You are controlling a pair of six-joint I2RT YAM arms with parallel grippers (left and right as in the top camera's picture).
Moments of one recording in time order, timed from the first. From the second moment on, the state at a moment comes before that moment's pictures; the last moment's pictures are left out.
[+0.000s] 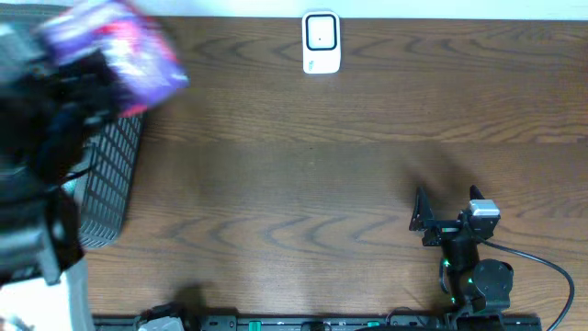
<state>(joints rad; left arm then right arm) 0.16 1.14 1.58 -0.78 0.37 -0.49 0.06 0.01 0.01 -0.07 -0.01 0.13</state>
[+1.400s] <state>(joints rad) 0.48 1.37 1.69 -0.87 0.14 -0.43 0.06 0.01 0.01 -0.07 -0.01 0.13</state>
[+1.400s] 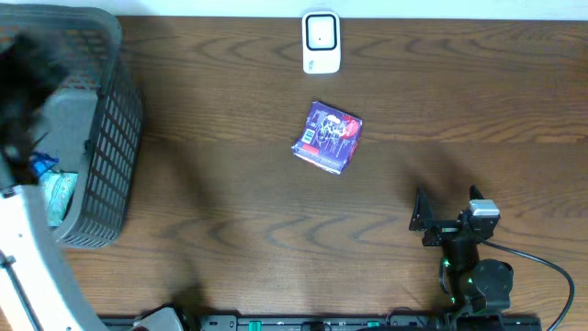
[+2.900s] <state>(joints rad) 0.72 2.07 1.58 -1.15 -0.11 -0.65 0.06 0.01 0.01 -0.07 -0.01 0.13</state>
